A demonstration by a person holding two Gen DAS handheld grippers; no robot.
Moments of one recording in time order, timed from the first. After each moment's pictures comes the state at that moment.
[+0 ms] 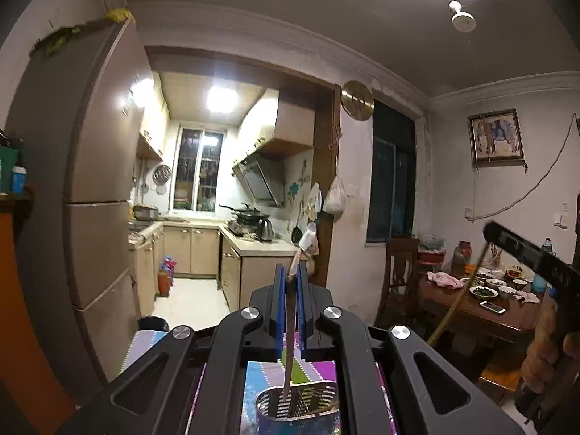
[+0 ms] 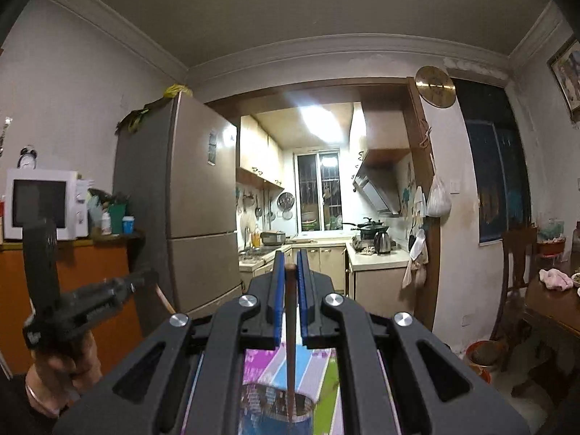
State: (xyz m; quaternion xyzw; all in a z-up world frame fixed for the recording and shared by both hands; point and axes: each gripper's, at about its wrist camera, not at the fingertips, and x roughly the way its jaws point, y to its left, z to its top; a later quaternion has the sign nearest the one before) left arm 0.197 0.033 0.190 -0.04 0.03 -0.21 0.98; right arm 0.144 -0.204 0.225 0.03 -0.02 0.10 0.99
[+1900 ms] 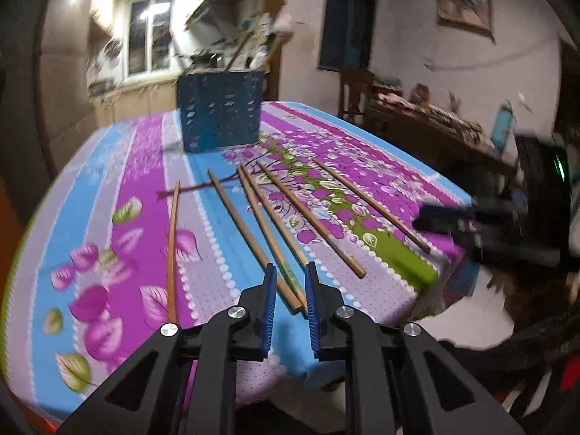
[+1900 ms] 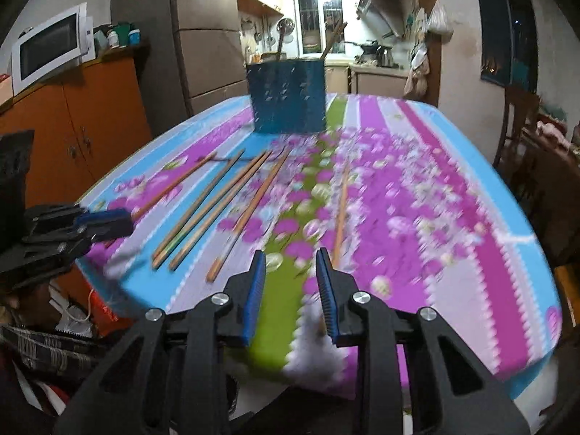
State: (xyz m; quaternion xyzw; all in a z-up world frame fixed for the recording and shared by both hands) left arm -0.001 0.023 -0.097 0.04 0.32 -0.29 0.90; right arm -0.015 -0.178 -0.076 0.01 0.33 0.11 0.94
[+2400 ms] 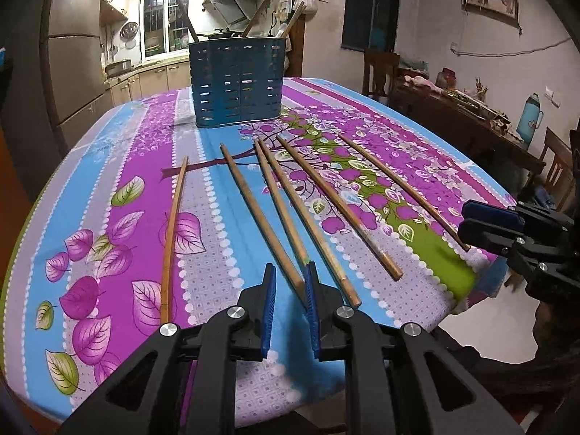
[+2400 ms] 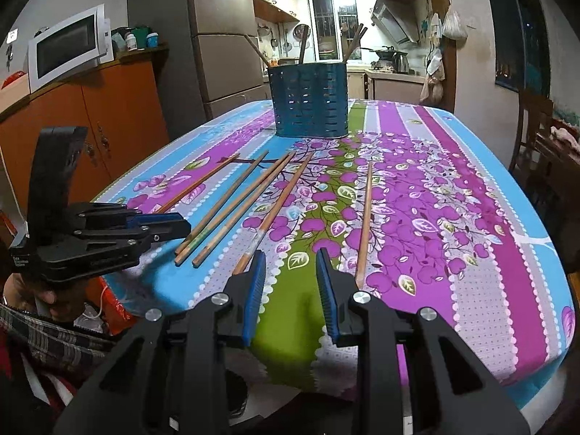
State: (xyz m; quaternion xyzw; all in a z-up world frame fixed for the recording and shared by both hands) left arm 0.024 0.004 -0.115 0.07 0.35 -0.24 0.90; right arm -0.027 -0.178 -0.074 0.01 0.32 0.14 0.94
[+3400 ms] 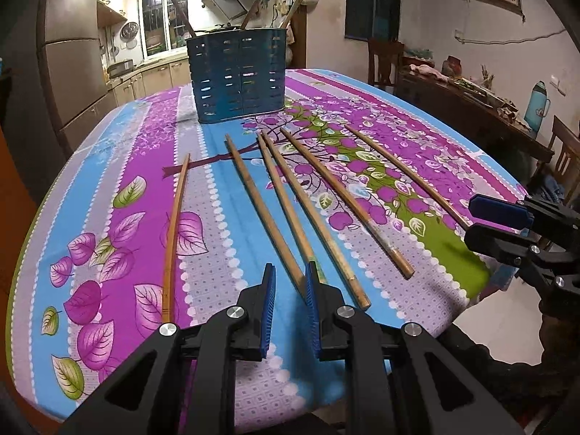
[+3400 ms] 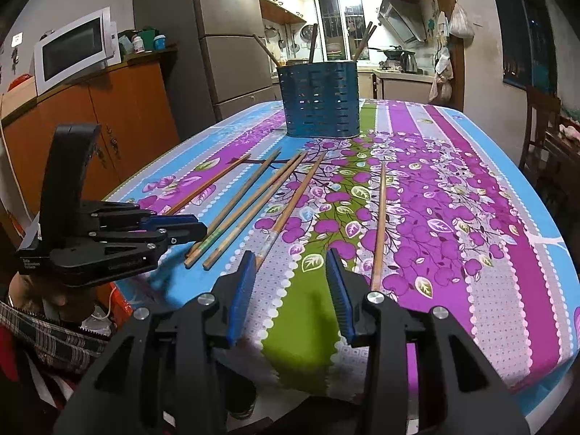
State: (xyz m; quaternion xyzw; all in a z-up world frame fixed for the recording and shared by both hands) left arm 0.029 -0.003 -0.119 0.10 0.36 -0.22 0.90; right arm -0.024 -0.172 -0.077 0.02 0.31 0.16 0.94
